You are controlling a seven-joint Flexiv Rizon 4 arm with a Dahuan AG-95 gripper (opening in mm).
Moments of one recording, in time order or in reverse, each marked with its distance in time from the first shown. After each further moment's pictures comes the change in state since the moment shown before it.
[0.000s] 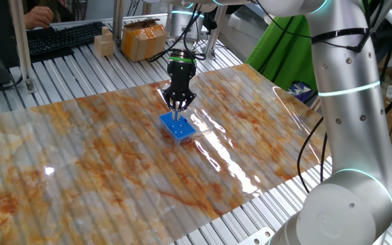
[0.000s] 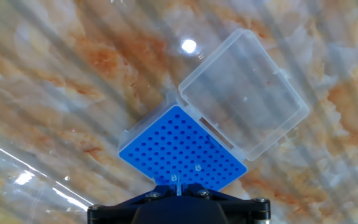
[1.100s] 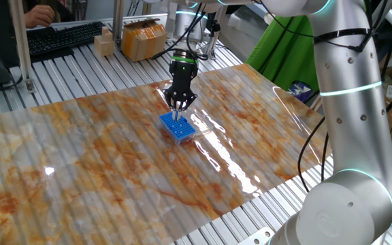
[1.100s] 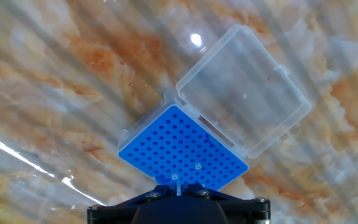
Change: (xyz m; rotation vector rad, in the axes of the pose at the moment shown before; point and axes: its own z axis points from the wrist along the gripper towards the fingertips) arm -0.001 -0.001 0.000 -0.038 0.032 0.005
